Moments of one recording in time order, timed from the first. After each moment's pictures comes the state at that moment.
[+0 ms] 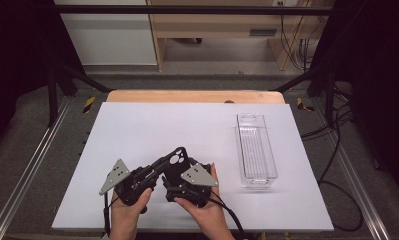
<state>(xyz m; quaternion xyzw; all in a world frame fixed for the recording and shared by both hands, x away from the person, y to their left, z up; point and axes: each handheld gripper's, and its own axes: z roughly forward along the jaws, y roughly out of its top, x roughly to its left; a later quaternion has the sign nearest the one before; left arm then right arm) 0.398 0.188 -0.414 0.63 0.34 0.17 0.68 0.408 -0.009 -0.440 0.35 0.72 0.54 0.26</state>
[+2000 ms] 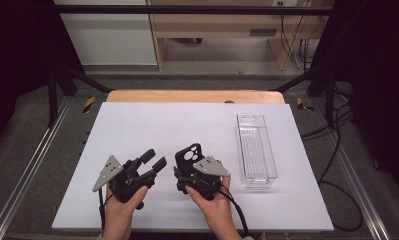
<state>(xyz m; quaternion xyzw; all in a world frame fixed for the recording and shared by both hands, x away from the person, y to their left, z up) 0.406 0.204 -0.405 0.61 0.37 0.20 0.67 0.422 -0.035 -0.430 0.41 0.70 0.53 0.24</state>
